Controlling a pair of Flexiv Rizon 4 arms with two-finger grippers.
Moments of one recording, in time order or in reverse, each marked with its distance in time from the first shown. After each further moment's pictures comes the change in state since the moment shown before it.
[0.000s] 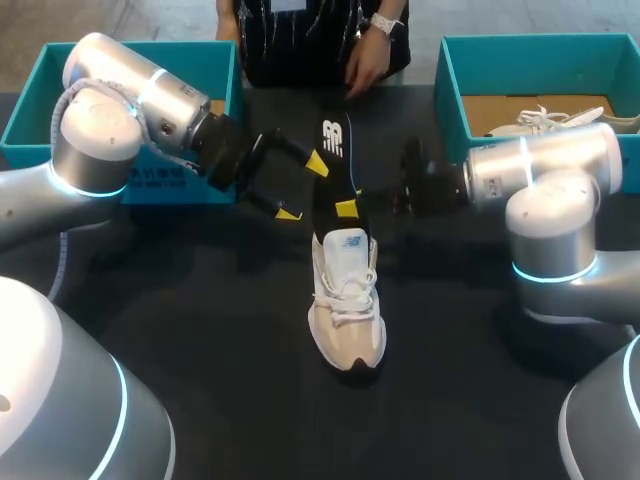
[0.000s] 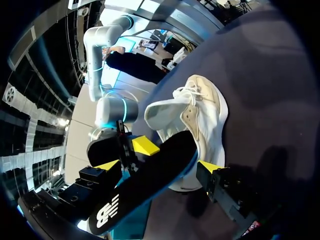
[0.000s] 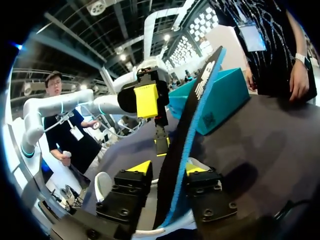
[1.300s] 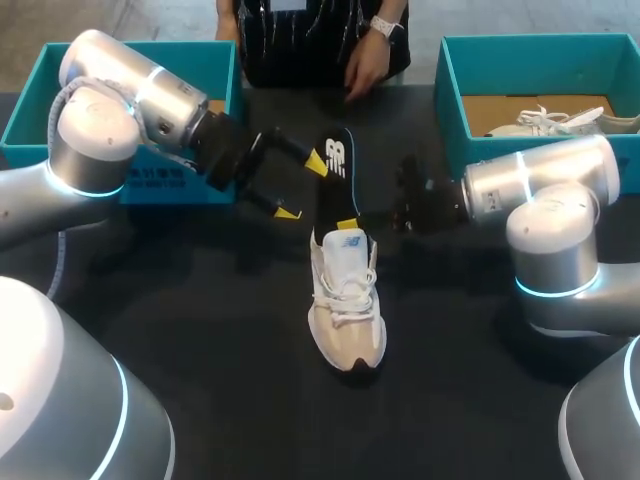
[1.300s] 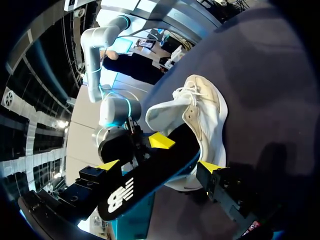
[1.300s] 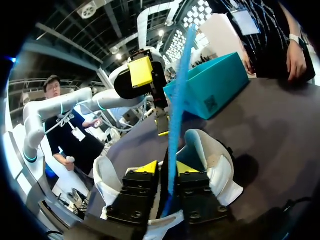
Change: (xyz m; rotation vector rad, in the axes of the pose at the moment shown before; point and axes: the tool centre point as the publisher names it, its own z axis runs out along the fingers) left arm -0.003 -0.004 -0.001 -0.009 0.007 0.028; right arm 0.010 -0.031 0.004 0.037 0.011 0.075
